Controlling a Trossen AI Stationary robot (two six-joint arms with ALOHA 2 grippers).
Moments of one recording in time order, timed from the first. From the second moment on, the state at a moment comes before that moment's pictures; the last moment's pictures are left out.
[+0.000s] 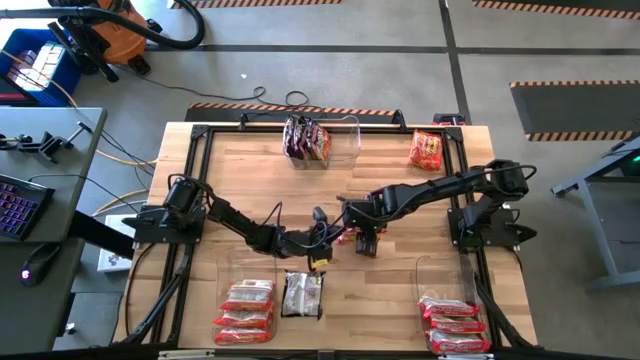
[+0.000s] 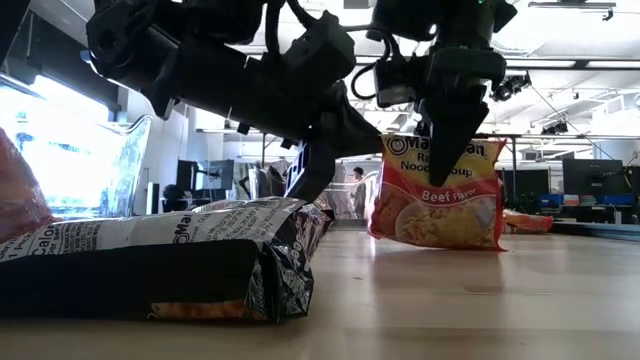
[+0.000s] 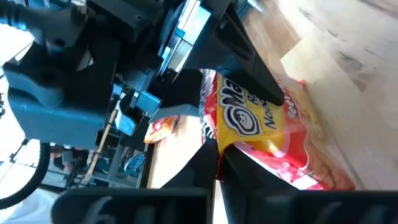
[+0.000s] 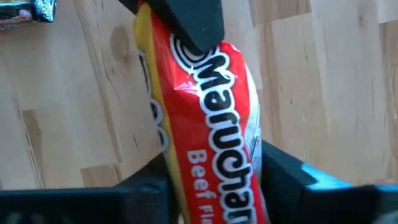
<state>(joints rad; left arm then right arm) -0.28 2.02 0.91 0.86 -0.65 0.86 0.08 1.70 1.15 -0.73 -0.07 0.28</state>
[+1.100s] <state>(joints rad) -0.12 1.64 0.58 0.74 -0.29 0.51 0.55 1.50 1.47 -1.23 0.29 0.56</state>
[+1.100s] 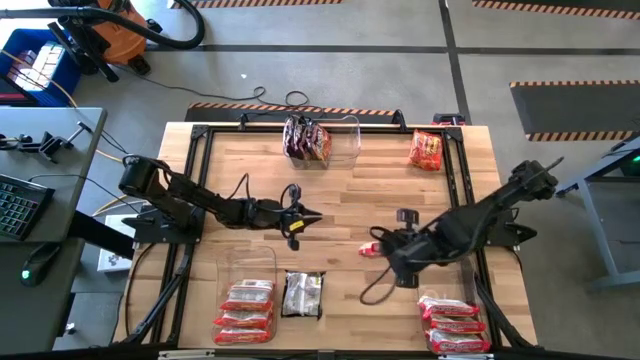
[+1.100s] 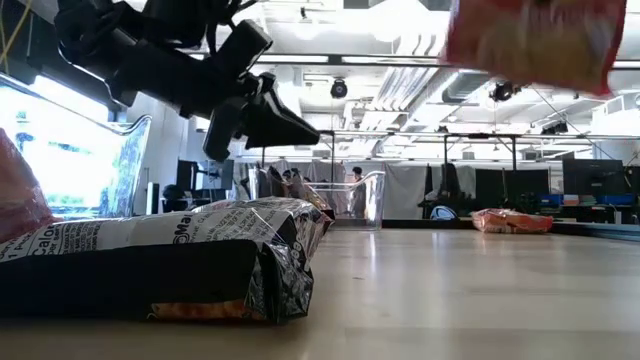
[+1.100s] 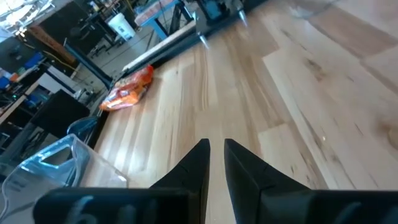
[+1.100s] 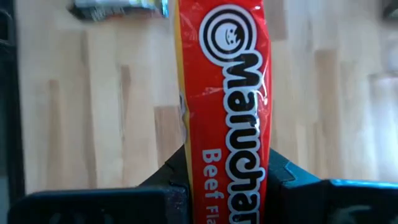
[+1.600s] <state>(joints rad) -0.10 1.64 0.57 0.74 -0.30 0.51 0.94 1.50 1.41 -1.49 0.22 1.21</state>
